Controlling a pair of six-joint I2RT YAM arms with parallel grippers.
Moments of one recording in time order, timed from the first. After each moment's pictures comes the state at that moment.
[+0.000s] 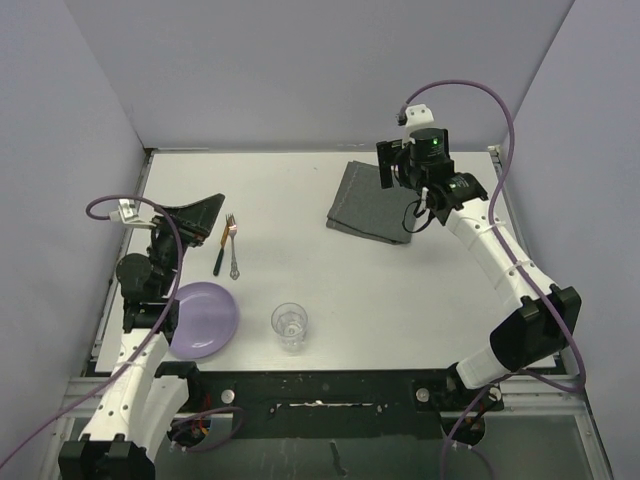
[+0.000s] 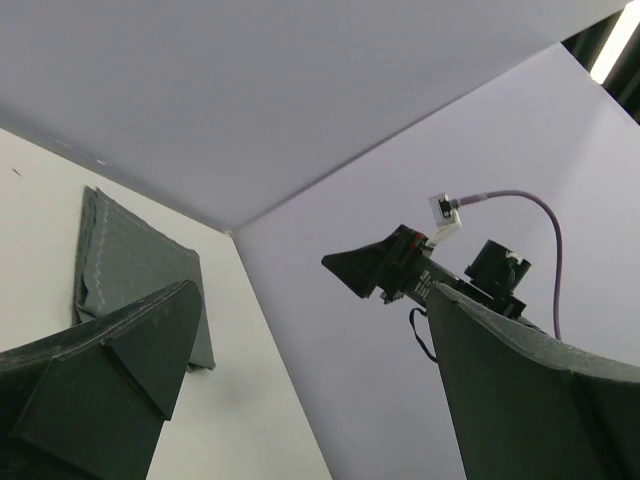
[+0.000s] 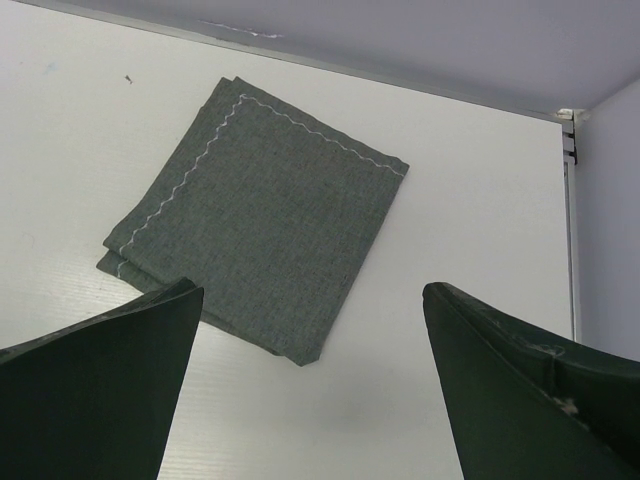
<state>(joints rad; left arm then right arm) -0.02 0.77 0.48 0.64 0.35 -1.21 0.39 1.51 1.52 -0.48 0.30 -0.04</state>
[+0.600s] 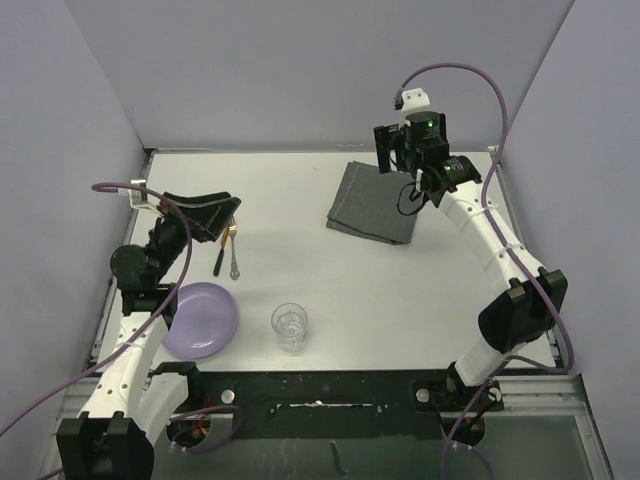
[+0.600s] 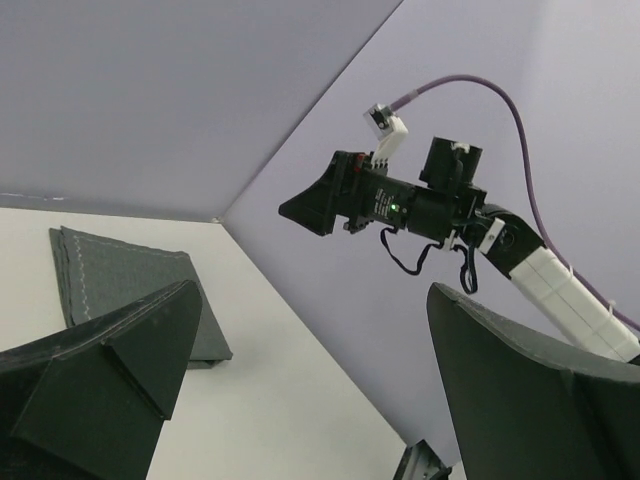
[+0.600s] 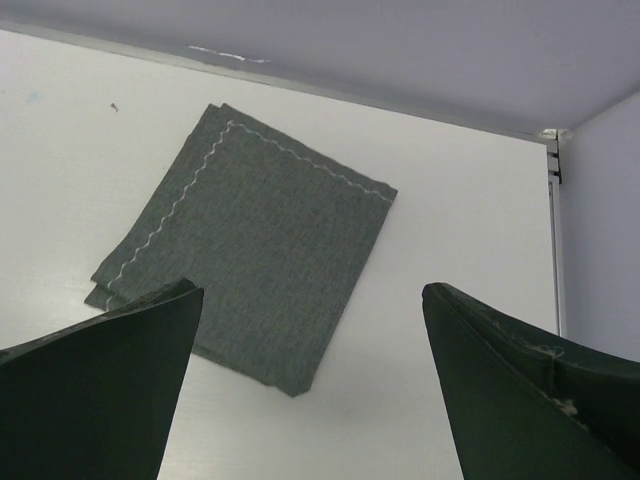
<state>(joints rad) -0.01 0.86 0.55 0.83 0.60 -1.14 0.38 1.58 1.63 -0.51 0.33 -0.06</state>
